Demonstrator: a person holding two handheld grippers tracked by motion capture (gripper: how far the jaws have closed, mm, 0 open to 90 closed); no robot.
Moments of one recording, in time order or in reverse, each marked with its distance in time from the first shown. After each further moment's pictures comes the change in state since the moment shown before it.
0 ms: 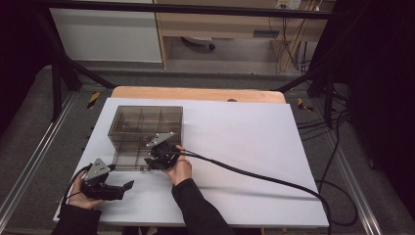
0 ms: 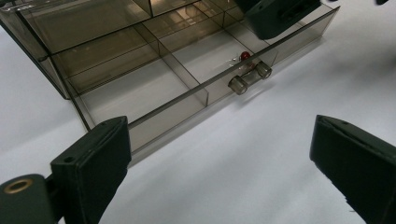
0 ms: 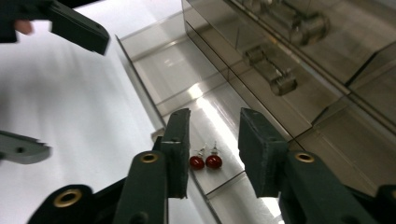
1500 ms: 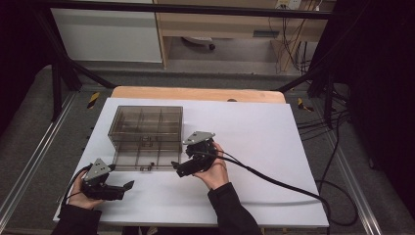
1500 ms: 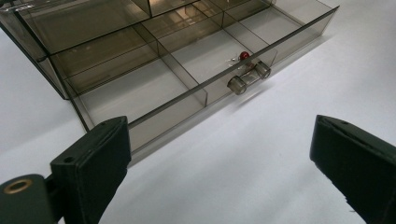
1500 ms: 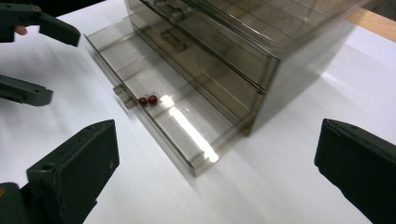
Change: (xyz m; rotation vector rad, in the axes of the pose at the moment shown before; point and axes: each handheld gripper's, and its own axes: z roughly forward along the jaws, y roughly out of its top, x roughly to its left) left arm -0.001 0.000 0.000 0.000 0.000 0.000; right arm -0.024 -0.032 -0.108 -0.041 -0.162 0.078
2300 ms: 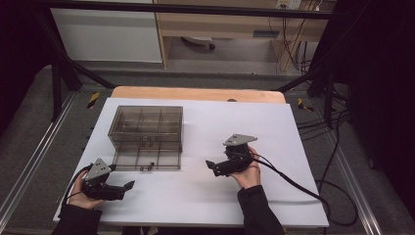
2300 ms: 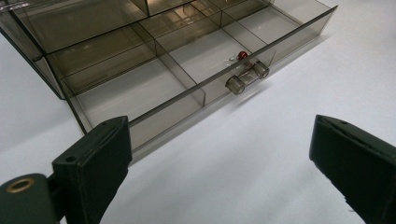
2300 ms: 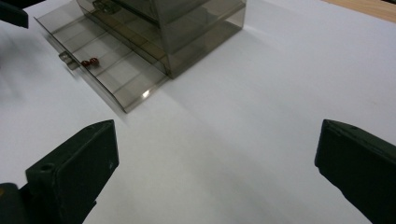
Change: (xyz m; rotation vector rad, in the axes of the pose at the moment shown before) left arm 0.000 0.000 0.001 0.005 -0.007 0.000; right arm -0.066 -0.062 -0.052 -0.031 -0.046 0.106
